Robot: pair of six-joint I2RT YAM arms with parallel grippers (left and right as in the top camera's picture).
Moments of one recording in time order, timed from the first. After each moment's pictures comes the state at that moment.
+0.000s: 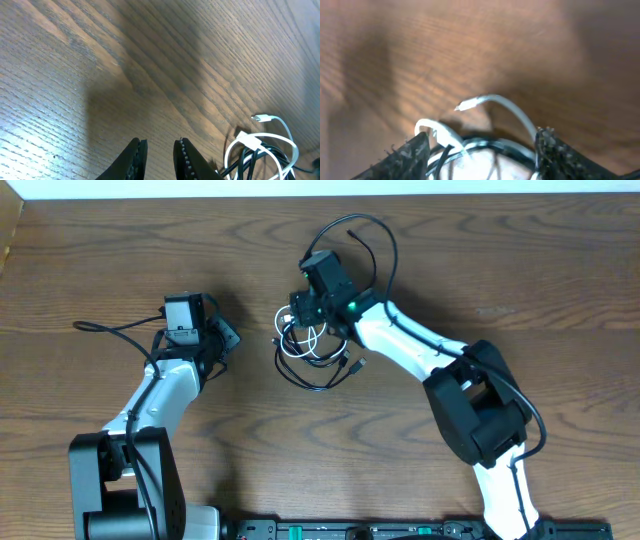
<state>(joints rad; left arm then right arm) 0.06 1.61 0.83 -0.17 0.10 -0.65 0.64 2.20 1.62 -0.24 -0.05 0.38</state>
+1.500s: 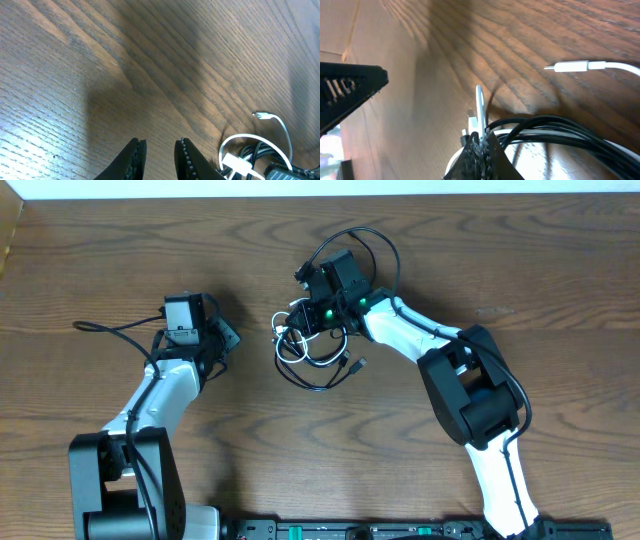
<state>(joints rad) 0.06 1.61 0.83 -0.17 0.10 -0.65 0.57 2.31 1.62 -0.17 -0.62 0.37</state>
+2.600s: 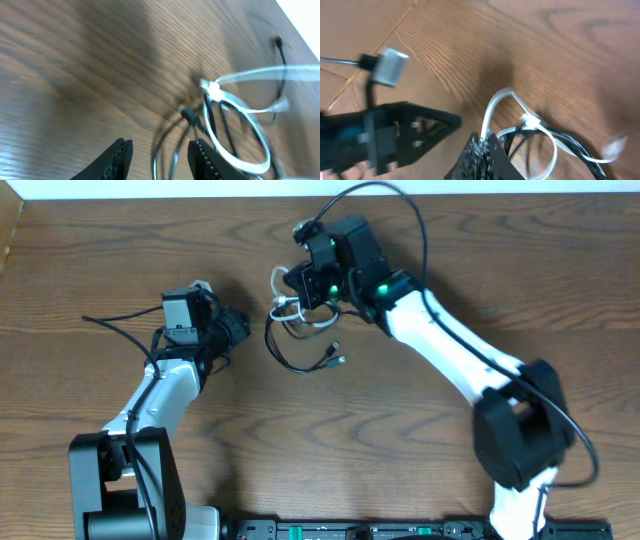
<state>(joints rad) 0.06 1.61 0.83 -0.07 0.32 -0.56 0.58 1.99 1.62 -0.22 -0.45 0.25</state>
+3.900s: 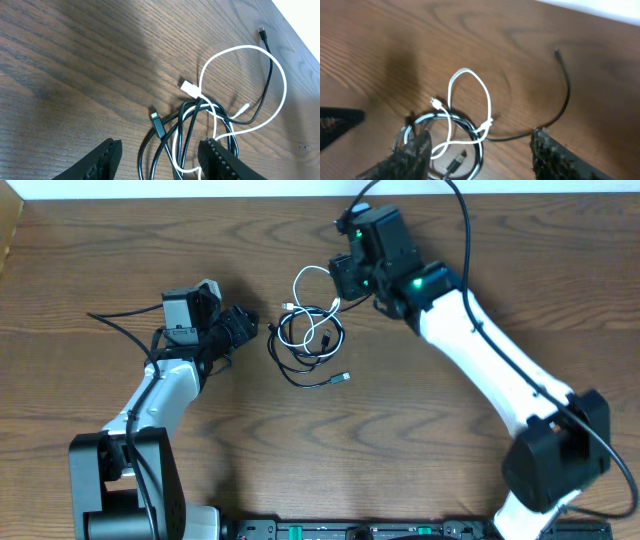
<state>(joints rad) 0.06 1.61 0.83 -0.07 0.39 -0.51 0.51 1.88 1.62 -0.50 -0.06 0.18</state>
